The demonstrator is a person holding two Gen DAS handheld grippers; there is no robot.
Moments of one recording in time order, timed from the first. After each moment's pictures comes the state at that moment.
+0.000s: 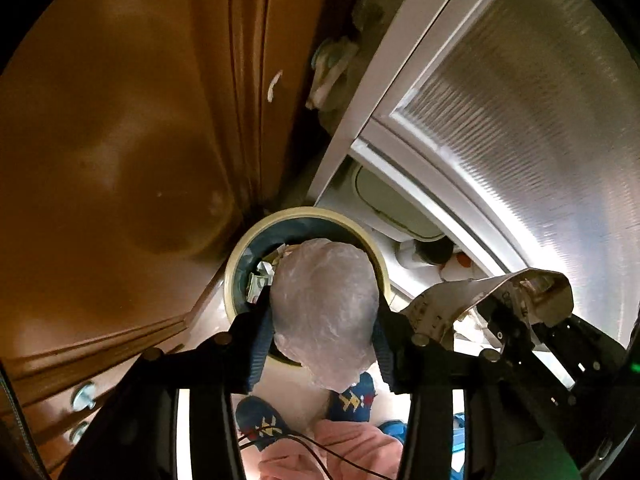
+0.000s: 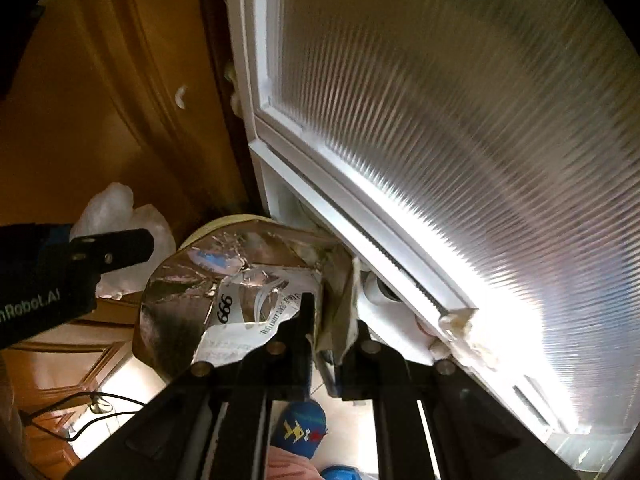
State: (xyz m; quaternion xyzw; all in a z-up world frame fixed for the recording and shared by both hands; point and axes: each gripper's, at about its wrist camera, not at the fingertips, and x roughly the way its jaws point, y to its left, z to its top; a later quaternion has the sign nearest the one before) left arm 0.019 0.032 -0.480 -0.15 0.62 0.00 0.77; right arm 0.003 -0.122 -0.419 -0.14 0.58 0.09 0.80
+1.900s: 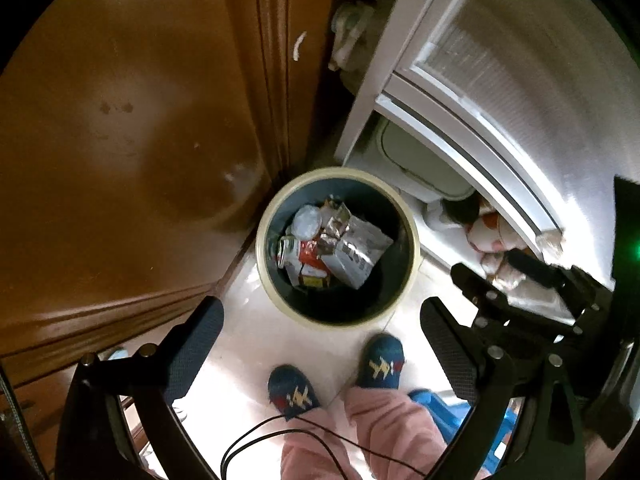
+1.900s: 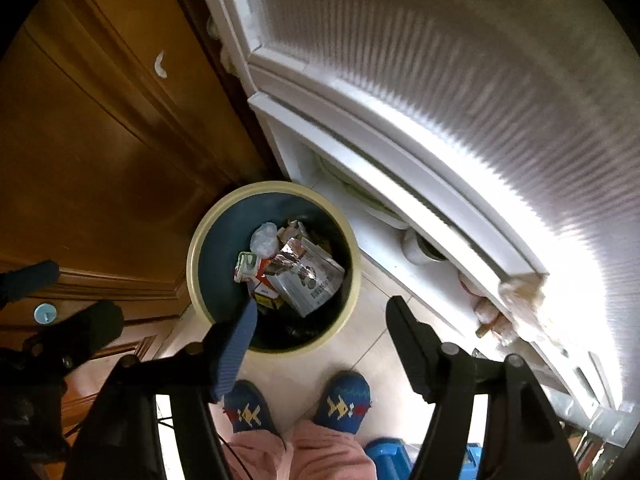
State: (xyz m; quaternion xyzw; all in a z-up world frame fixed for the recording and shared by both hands) left arm 0.008 0.028 -0.469 -0.10 0.67 0.02 0.74; right arm 0.023 -0.115 -0.489 -0.07 0.65 0.10 0.75
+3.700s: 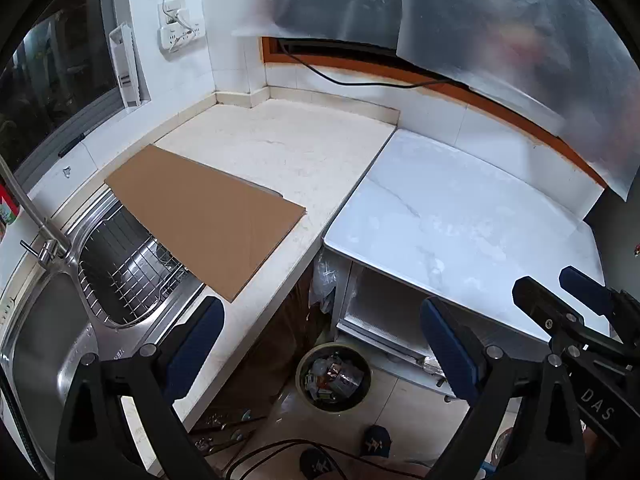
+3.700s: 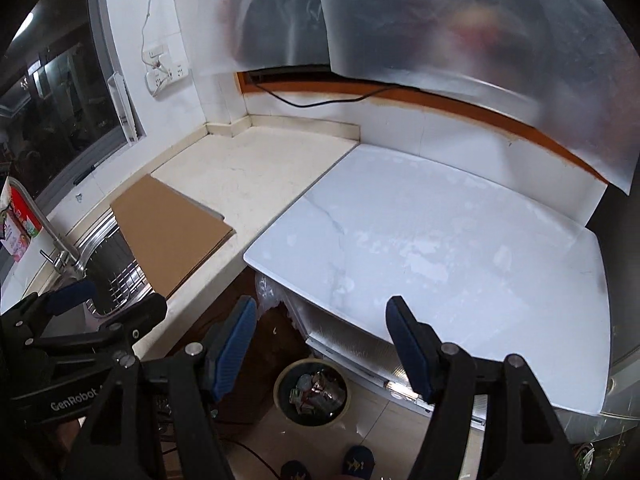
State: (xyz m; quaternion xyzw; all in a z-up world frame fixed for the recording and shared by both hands) left arm -0.031 0.013 -0.001 -0.03 0.43 0.05 0.90; right arm -0.029 -0.146 -0.003 0.01 0.42 0.09 0.91
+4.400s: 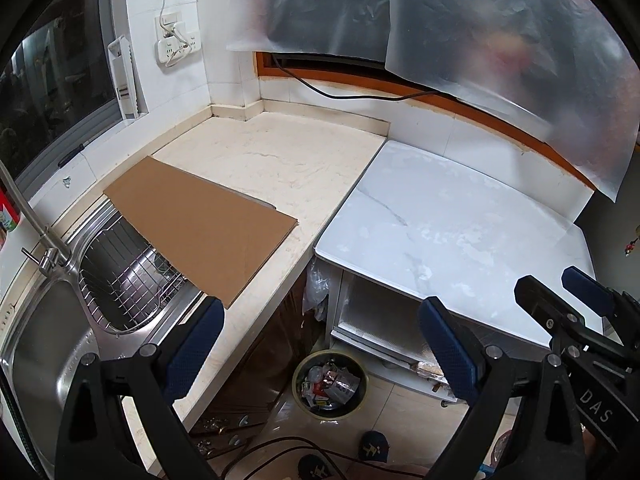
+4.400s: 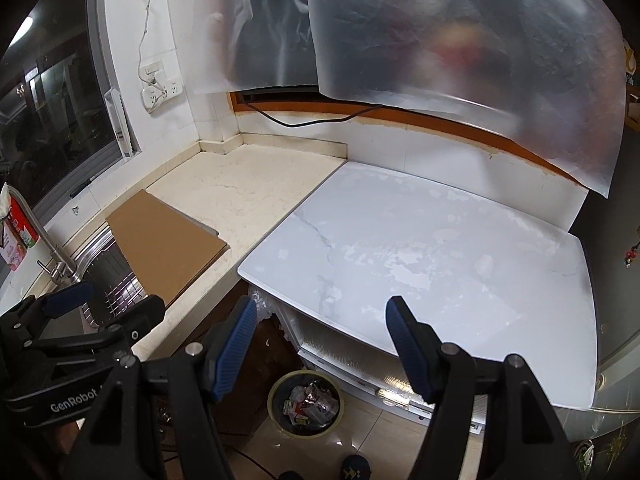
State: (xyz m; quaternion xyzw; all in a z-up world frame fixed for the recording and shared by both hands) left arm -0.044 -0.001 0.013 -0.03 0.41 0.04 0.91; right arm -0.048 -0.150 0.012 0.01 0.39 0.06 0.92
